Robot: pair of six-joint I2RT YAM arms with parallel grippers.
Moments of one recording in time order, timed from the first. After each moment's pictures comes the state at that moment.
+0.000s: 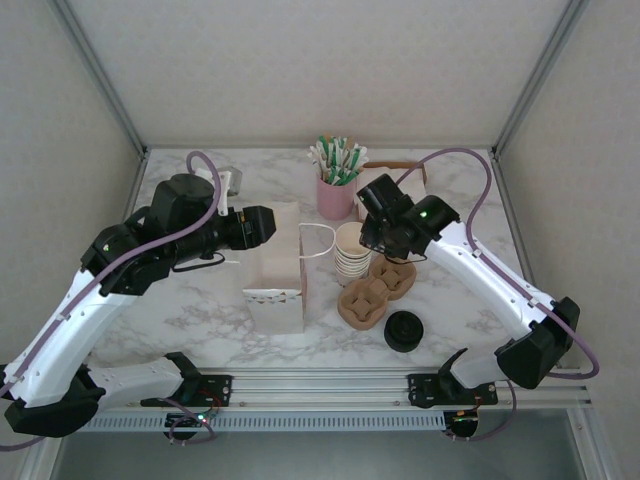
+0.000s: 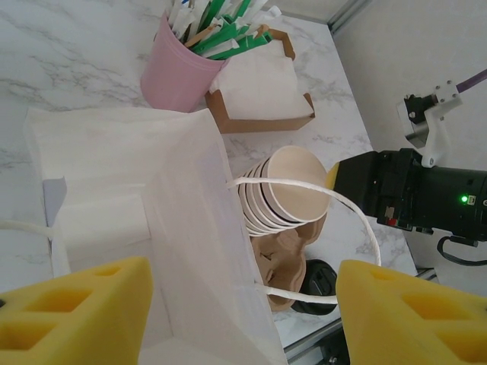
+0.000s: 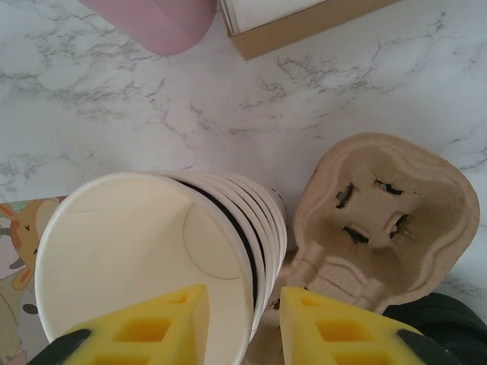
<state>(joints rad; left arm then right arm) -0.77 1.10 1.57 -1.05 -0.06 -0.66 0.73 1.41 1.46 -1.15 0.19 0.95</state>
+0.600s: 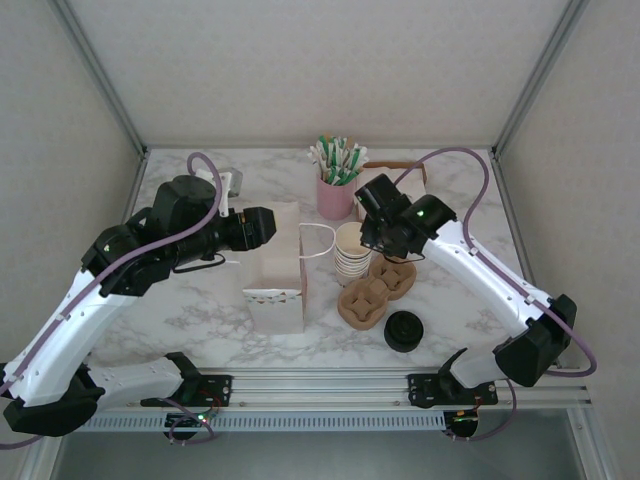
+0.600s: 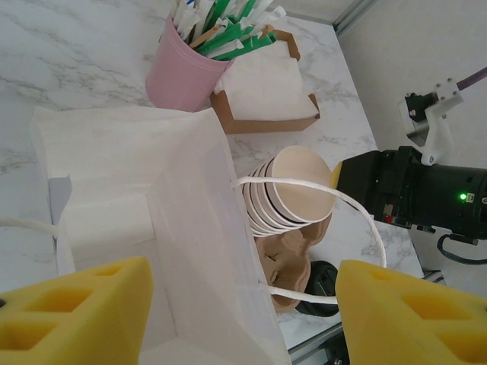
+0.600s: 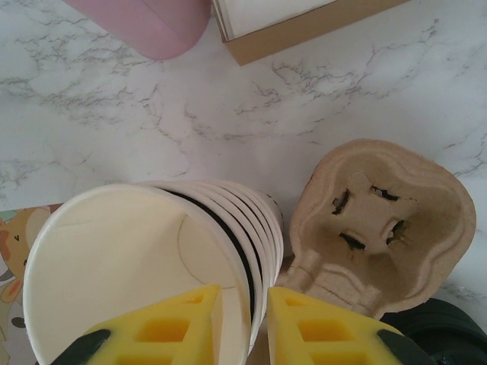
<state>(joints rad) -0.79 1.10 1.57 -1.06 -0.08 -0.66 0.73 1.43 1.46 -1.14 0.21 0.95</state>
